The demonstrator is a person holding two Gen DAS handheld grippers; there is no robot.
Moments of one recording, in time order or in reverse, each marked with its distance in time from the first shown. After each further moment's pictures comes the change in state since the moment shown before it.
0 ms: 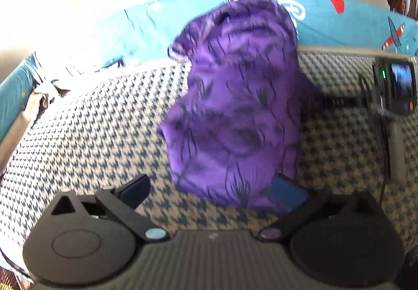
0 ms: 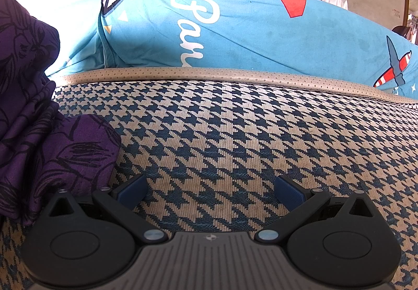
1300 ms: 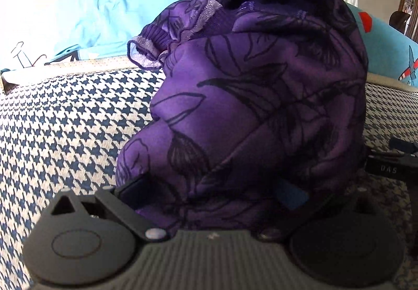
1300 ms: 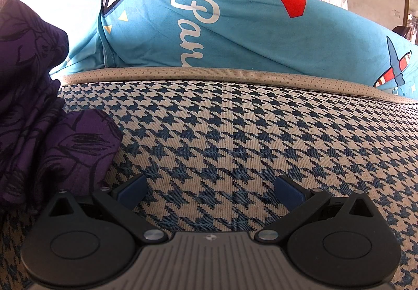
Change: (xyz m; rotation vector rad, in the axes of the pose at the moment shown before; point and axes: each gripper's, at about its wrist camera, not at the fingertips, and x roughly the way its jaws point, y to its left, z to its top) left arm 0.150 0.004 0.052 -0.089 0.014 -0.129; right arm -0.001 0.000 0.000 0.000 0.000 0.000
